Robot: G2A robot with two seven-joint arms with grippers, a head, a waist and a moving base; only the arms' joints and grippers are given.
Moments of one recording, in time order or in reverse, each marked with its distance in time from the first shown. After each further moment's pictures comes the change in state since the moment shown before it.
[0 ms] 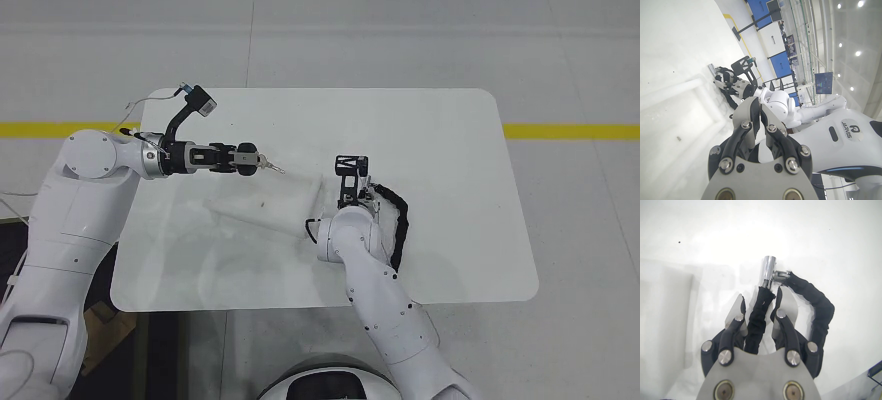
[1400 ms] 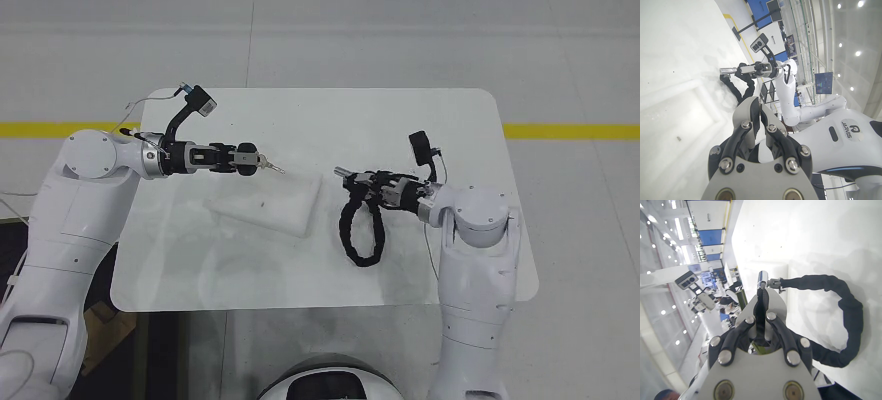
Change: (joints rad) left arm 0.000 0.000 0.000 0.000 0.000 0.000 0.000; right arm 0.011 0.064 0.610 -0.245 1.360 -0.258 0.286
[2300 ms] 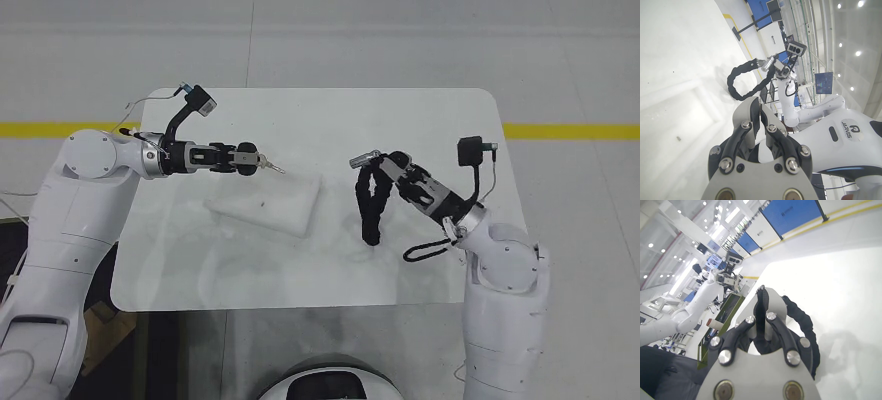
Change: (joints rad) left arm 0.000 0.000 0.000 0.000 0.000 0.000 0.000; right arm -0.211 0.098 0.005 -0.192 0.205 -0.846 -0.401
